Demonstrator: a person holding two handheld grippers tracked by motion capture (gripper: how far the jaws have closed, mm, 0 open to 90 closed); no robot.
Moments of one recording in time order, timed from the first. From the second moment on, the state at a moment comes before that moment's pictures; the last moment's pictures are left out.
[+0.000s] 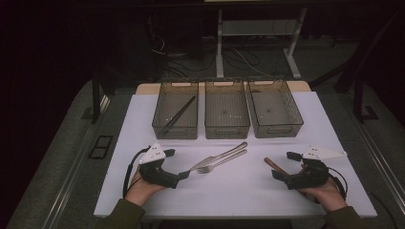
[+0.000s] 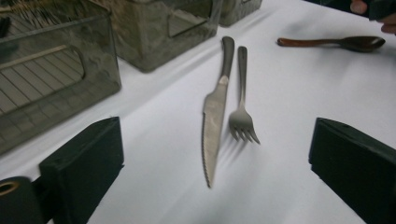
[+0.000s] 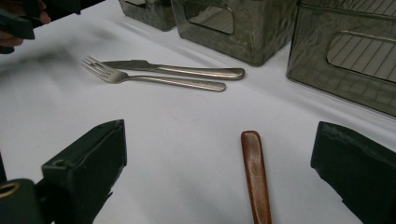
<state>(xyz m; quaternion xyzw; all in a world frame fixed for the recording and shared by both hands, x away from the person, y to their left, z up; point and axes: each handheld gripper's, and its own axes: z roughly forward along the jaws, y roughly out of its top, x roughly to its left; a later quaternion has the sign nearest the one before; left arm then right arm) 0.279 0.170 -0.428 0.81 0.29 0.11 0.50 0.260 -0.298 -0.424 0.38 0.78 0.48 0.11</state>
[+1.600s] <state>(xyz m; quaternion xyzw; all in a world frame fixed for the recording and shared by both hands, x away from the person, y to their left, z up) 0.274 0.163 -0.434 0.83 0.27 0.09 0.49 0.236 -0.359 -0.438 0.42 0.82 0.38 0.08</state>
